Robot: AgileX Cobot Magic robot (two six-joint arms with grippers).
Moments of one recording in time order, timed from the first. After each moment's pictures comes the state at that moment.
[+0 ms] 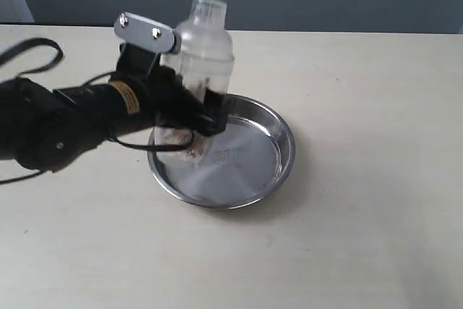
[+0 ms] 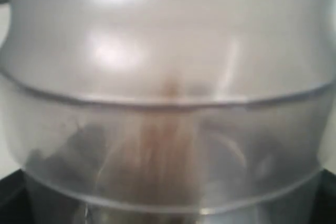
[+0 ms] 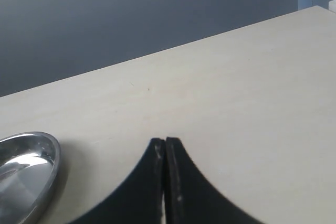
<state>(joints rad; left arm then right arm) -0.52 1.58 -0.72 0.02 -0.34 -0.14 -0.07 0.00 0.00 0.25 0.32 0.06</state>
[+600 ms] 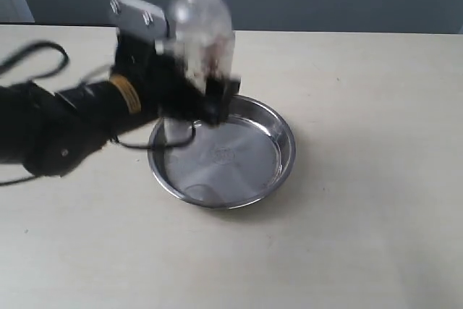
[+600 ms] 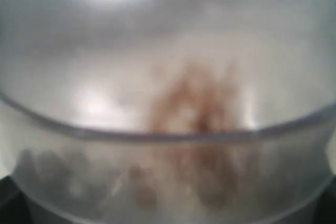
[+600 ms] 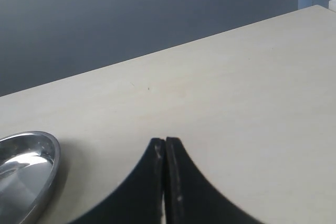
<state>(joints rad) -0.50 1.64 -0.70 0.06 -0.51 -0.19 -0.07 0.00 0.00 0.25 0.32 0.06</state>
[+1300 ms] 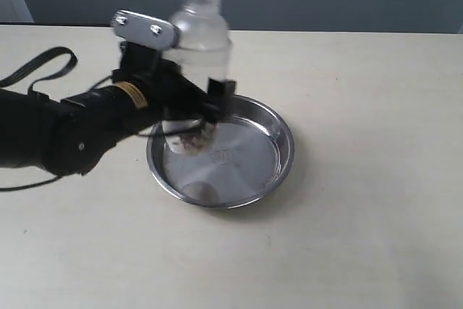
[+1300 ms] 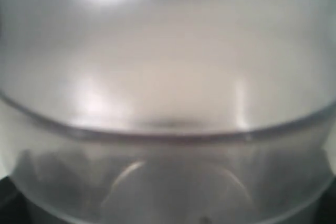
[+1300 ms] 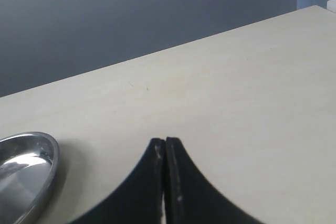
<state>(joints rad) -0.54 1.66 -0.72 -0.28 -0.50 0.02 -0.07 0.00 0.00 0.25 0.32 0.06</state>
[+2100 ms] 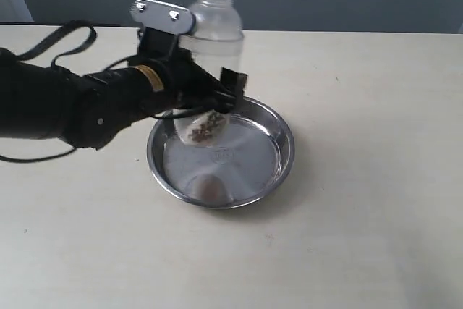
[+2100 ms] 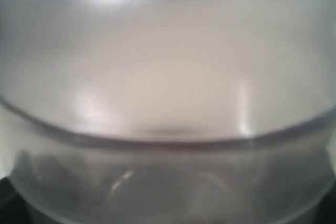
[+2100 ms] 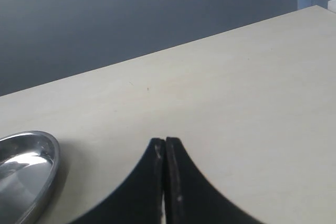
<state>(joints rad) -0.53 1.71 -0.84 -0.15 -0.37 -0.05 -0.07 0.00 0.00 0.25 0.32 0.06</state>
